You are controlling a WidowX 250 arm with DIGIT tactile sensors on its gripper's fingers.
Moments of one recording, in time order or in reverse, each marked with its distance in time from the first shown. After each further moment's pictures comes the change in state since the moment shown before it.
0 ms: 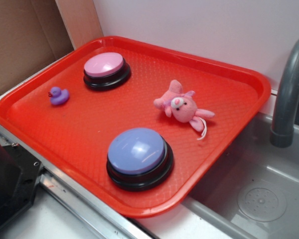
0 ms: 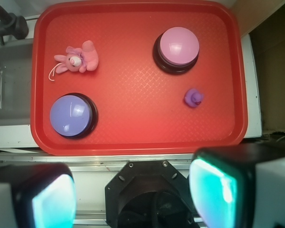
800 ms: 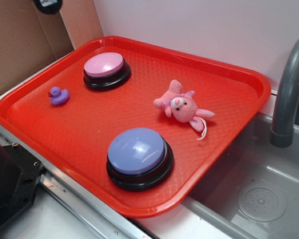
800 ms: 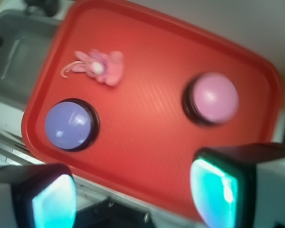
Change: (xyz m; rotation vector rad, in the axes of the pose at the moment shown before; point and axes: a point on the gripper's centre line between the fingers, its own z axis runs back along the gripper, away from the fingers) arm 0.064 -0.013 -0.047 -0.026 0.018 -0.478
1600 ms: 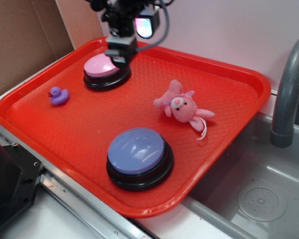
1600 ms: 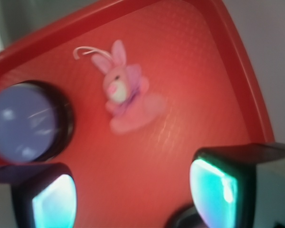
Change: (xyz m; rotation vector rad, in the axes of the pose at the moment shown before) arm 0.079 -0.007 -0.103 -0.006 0.112 -0.740
